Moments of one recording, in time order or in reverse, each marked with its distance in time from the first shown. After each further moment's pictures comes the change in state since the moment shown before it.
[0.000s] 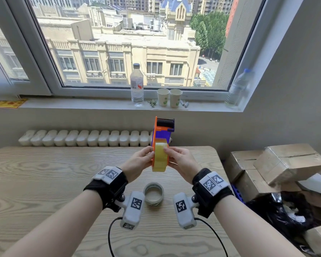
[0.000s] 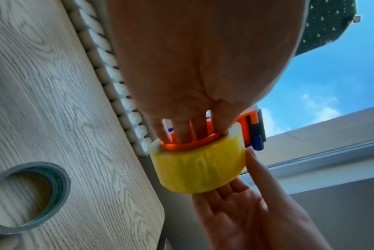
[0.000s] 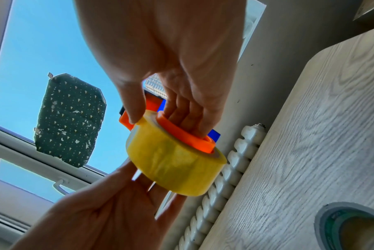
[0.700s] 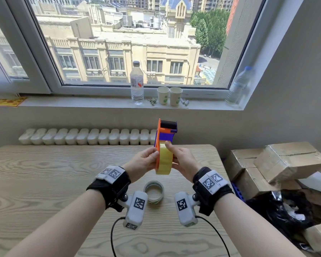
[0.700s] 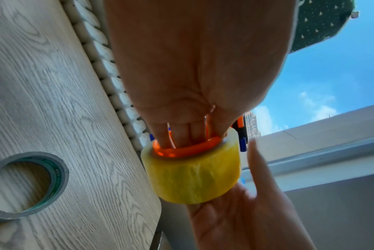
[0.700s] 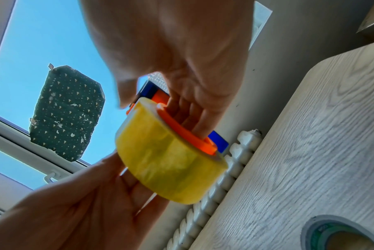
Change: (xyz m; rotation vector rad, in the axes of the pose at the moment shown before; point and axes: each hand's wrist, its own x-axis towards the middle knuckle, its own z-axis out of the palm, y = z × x) left_hand -0.003 0.000 0.009 -0.006 -0.023 -0.054; right_hand -0.001 -0.001 -0.003 -0.090 0.030 0.053
